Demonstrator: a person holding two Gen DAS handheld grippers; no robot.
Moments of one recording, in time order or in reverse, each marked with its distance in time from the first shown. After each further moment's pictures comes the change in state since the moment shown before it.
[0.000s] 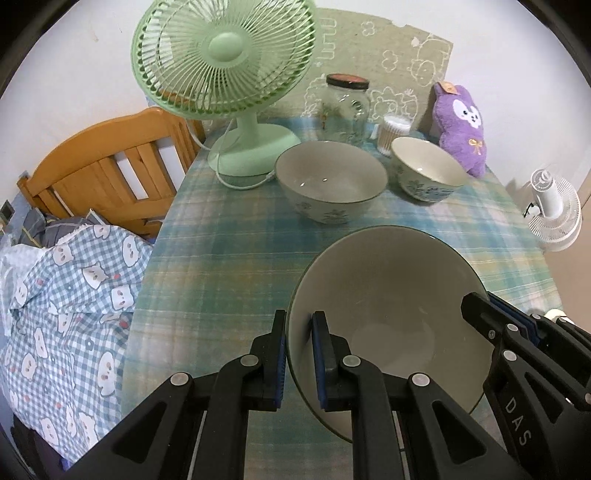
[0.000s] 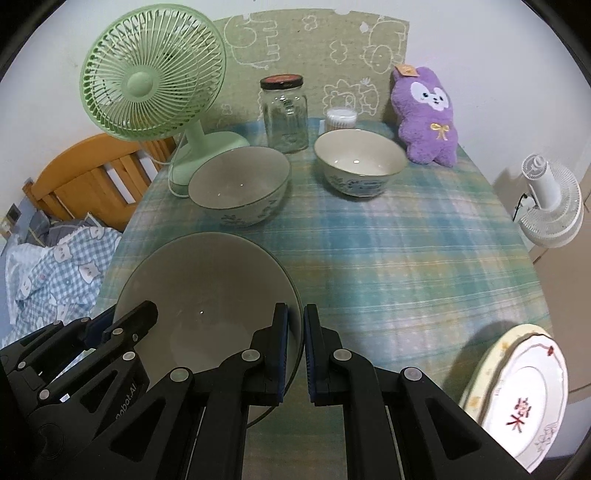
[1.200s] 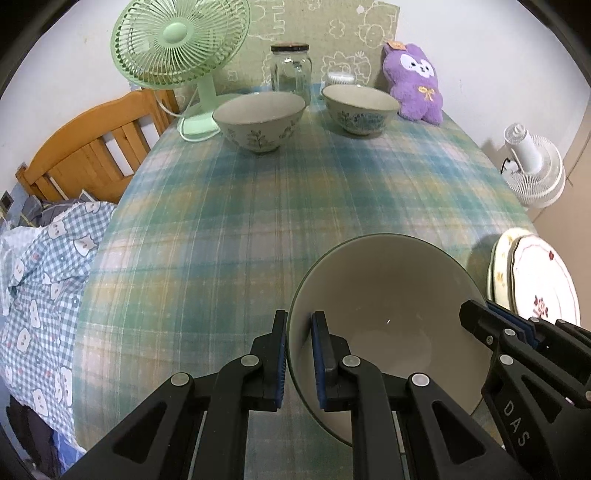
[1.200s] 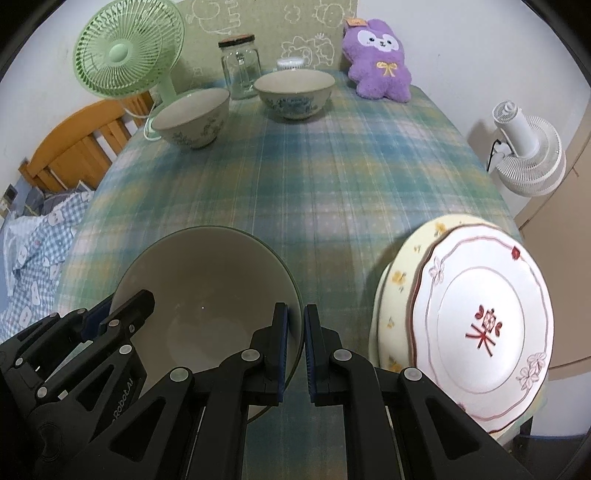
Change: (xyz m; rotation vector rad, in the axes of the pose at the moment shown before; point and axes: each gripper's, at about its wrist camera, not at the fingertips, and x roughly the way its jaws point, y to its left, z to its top) left arm -0.018 -0.079 -0.088 0.037 0.062 -0.003; right arm -0.026 -0.074 -0.094 0.019 0.124 -0.014
